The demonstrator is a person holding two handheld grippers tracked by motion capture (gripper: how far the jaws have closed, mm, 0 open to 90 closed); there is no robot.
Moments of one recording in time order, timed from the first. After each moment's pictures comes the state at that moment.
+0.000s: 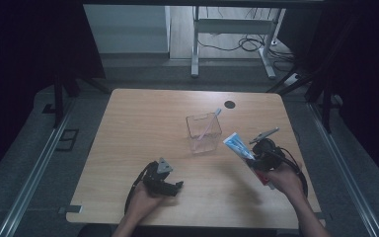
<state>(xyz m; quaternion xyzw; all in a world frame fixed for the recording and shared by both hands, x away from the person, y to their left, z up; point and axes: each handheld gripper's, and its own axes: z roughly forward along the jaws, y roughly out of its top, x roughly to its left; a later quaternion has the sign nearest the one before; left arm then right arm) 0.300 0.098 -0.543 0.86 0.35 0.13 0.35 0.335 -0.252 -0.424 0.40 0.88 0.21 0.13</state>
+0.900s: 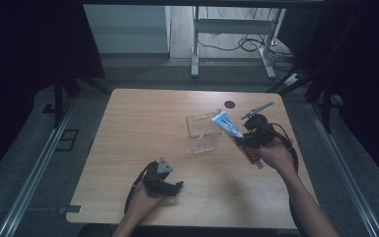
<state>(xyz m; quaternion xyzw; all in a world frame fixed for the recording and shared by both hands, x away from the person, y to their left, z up) 0.300 0.098 -0.543 0.86 0.35 0.13 0.35 0.376 -0.223 -0.376 0.39 0.88 0.26 0.11</state>
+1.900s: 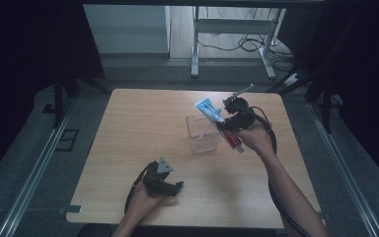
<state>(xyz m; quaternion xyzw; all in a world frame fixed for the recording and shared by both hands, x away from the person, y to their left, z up) 0.300 0.098 -0.543 0.86 0.35 0.13 0.35 0.418 -0.175 -0.362 0.38 0.87 0.29 0.10</state>
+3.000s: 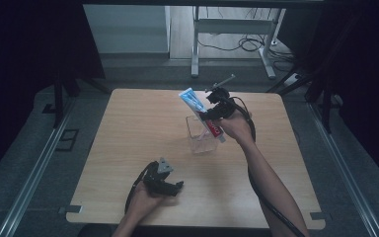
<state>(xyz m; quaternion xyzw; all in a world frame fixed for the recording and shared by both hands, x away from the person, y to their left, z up) 0.300 0.097 -0.543 0.86 0.35 0.13 0.35 0.453 -0.129 -0.364 0.37 0.87 0.32 0.09</state>
